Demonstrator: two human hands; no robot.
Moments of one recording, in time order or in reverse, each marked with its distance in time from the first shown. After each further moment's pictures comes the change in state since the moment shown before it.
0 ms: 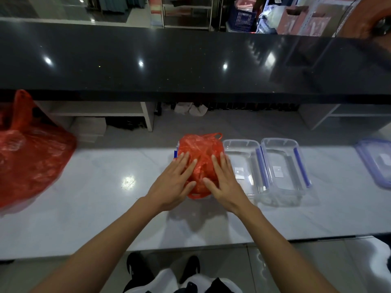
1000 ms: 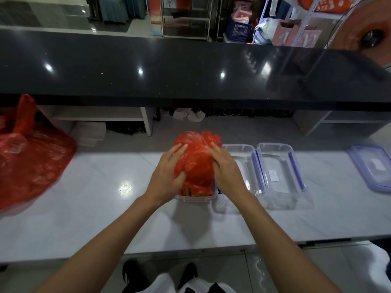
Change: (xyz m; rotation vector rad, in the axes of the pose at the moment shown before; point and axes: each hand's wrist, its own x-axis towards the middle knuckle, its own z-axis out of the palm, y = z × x) left_hand 0.005 0.017 -0.032 -0.466 0.402 -0.179; right_hand 0.027 -0.034 -0.036 0.032 0.224 -0.072
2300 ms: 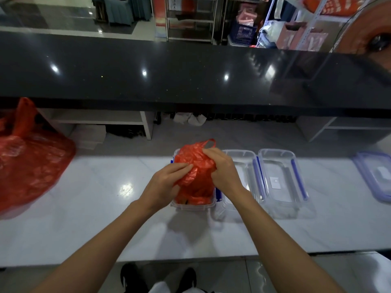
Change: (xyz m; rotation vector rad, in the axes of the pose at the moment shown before) left_hand 0.002 -0.011 -0.003 0.137 -0.065 0.216; right_hand 0.029 0.001 -0.001 -0.007 0.039 -0.118
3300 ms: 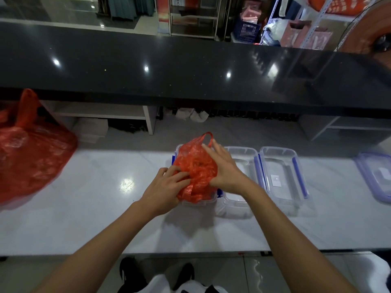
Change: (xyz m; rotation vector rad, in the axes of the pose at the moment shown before) left_hand -0.017 -0.004 0.009 0.446 -0.261 0.138; right_hand -0.006 0.007 -0.017 -0.078 -0.471 0.126
